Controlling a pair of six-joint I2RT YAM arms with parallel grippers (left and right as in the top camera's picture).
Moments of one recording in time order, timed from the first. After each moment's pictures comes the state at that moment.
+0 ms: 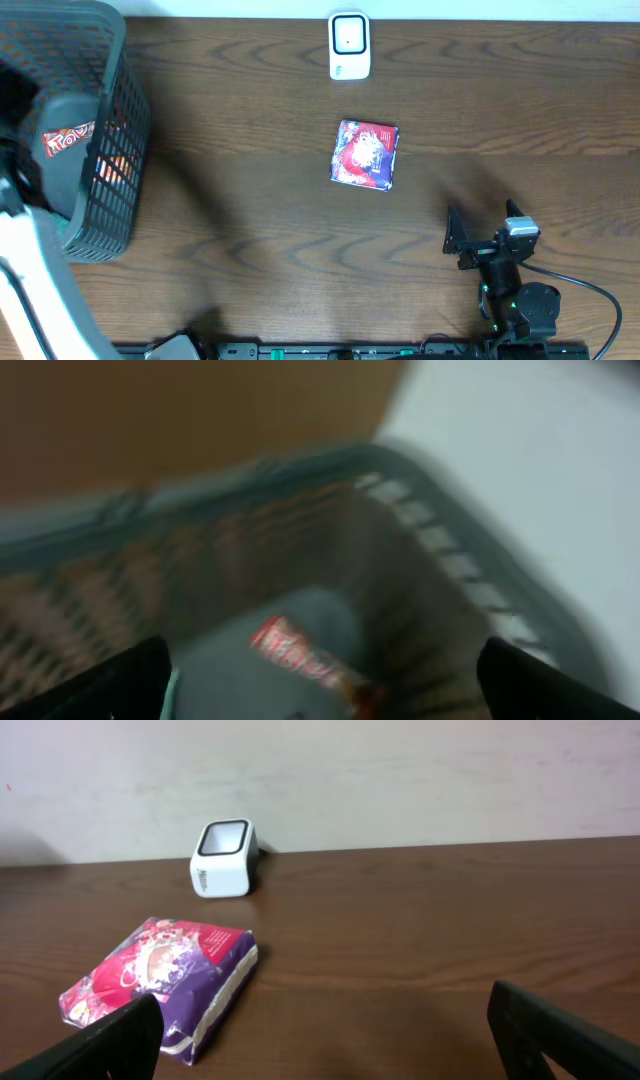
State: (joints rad) left arm 0.54 1.35 1.49 -0.64 -0.21 -0.47; right arm 0.03 0.01 0.01 -0.06 -0.10 0.09
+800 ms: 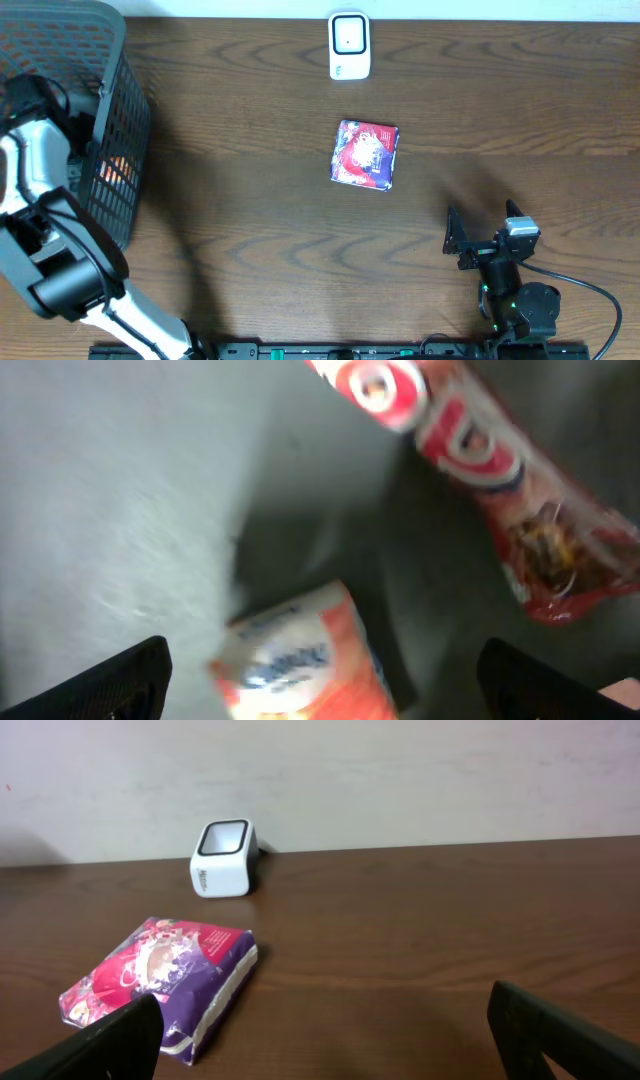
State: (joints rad) left arm 0.51 1.95 1.48 -0.78 -0.03 -0.66; right arm 0.03 0.01 0.01 -0.06 -0.10 0.09
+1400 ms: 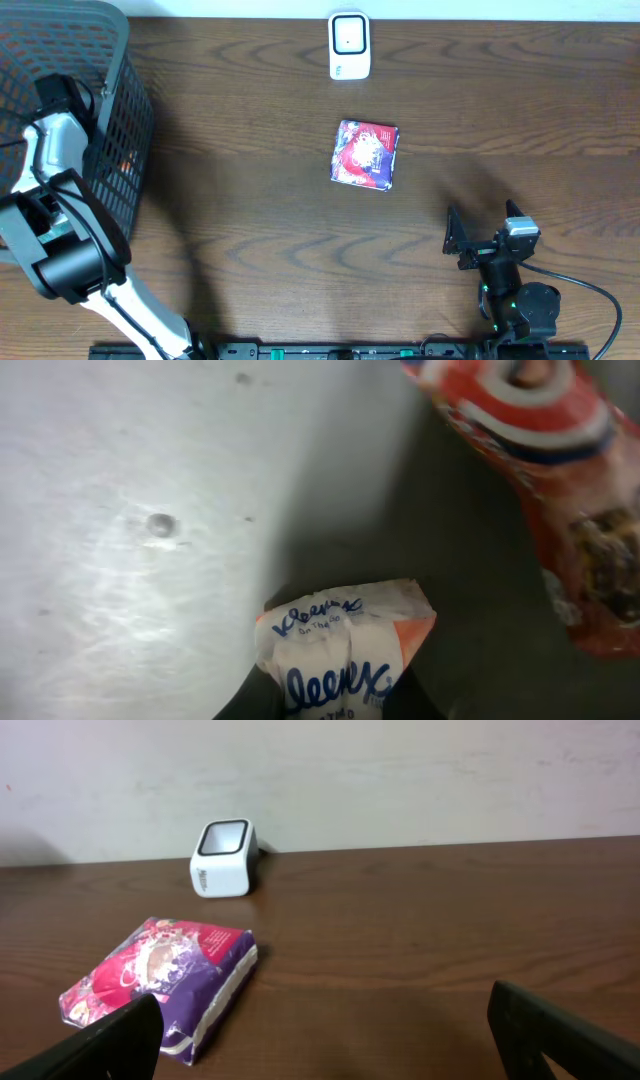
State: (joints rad) left arm 0.47 2.03 1.49 -0.78 -0.03 -0.69; right arm 0.03 0.01 0.01 -0.06 -0.10 0.09
